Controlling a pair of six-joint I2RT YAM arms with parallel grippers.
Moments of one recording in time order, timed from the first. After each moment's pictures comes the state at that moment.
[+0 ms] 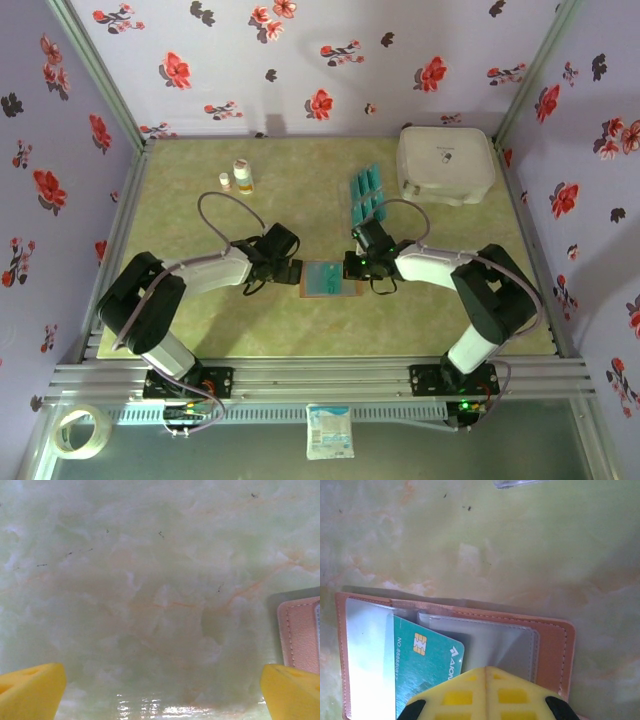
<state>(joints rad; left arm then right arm) -0.74 1.61 0.85 -0.41 -0.25 -0.51 0.65 1.63 0.79 -0.19 -0.19 0.64</state>
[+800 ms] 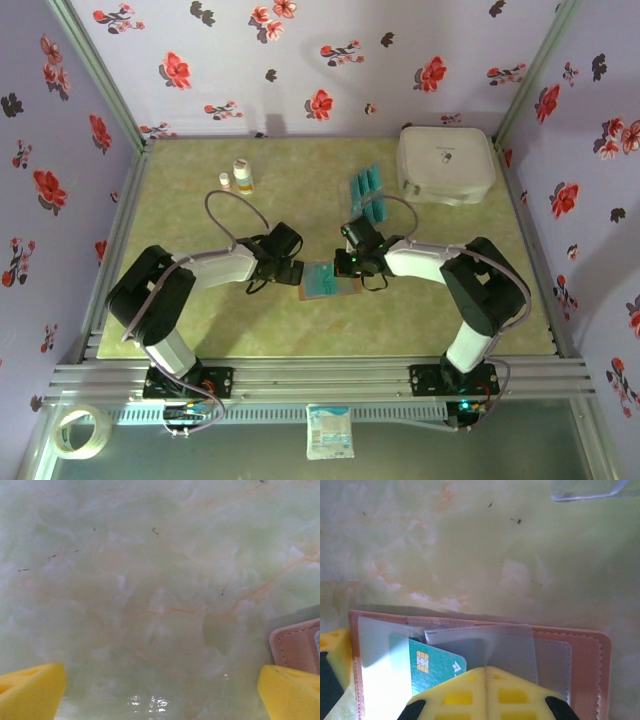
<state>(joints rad) -0.74 1.67 0.88 -0.42 -0.25 -0.48 0.70 1.70 0.87 -0.20 -0.19 0.64</state>
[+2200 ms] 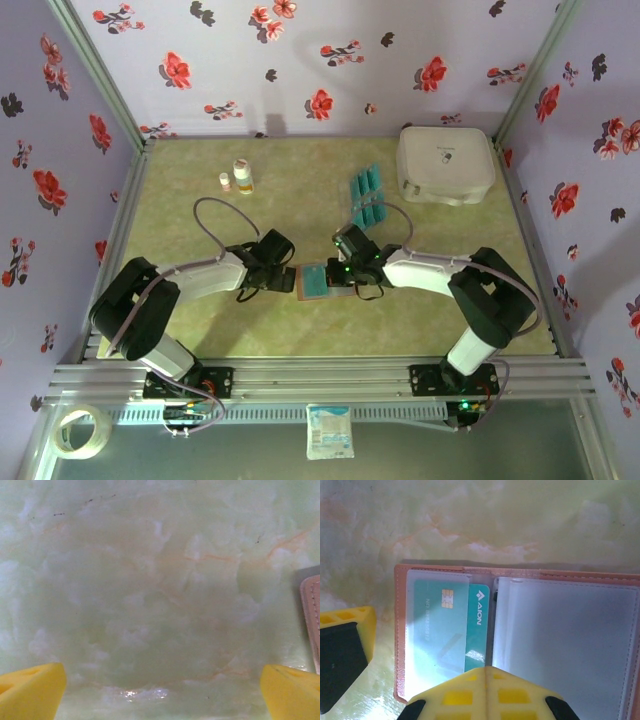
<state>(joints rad) -0.74 1.56 0.79 -0.46 -0.25 -0.52 0.80 1.63 0.84 -0.20 -0.18 0.70</state>
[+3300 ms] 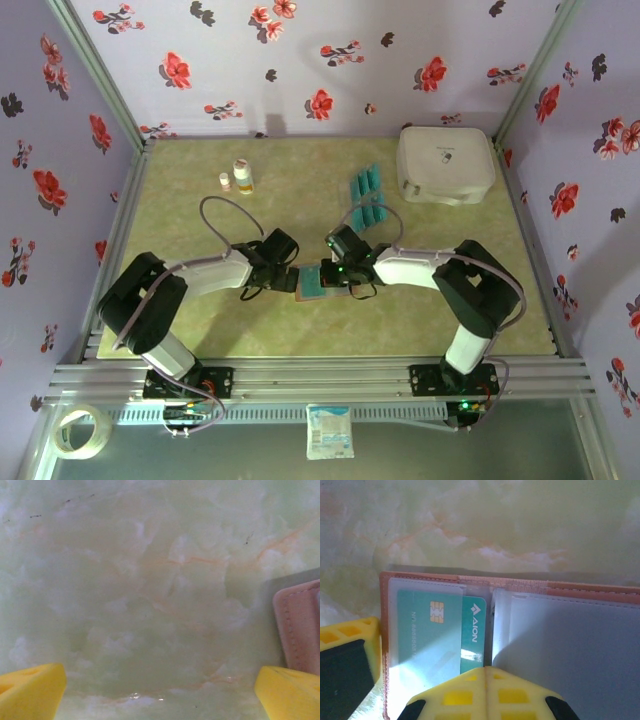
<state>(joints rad) -0.76 1.61 0.82 -0.47 -0.24 -0.52 0.82 1.73 0.88 -0.16 -0.19 0.70</state>
